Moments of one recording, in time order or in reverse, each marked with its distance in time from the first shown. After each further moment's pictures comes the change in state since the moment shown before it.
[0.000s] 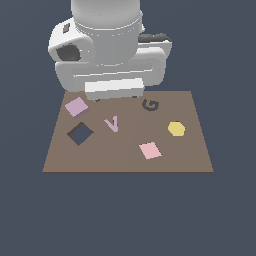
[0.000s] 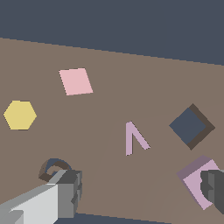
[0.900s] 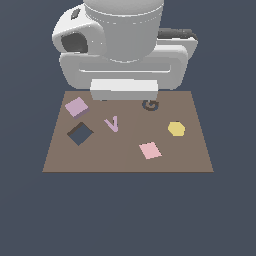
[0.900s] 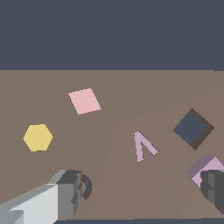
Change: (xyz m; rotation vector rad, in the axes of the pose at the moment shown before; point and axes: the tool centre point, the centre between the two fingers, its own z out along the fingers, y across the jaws) arm 0.025 -0.020 -0.021 -0.004 0.003 0.121
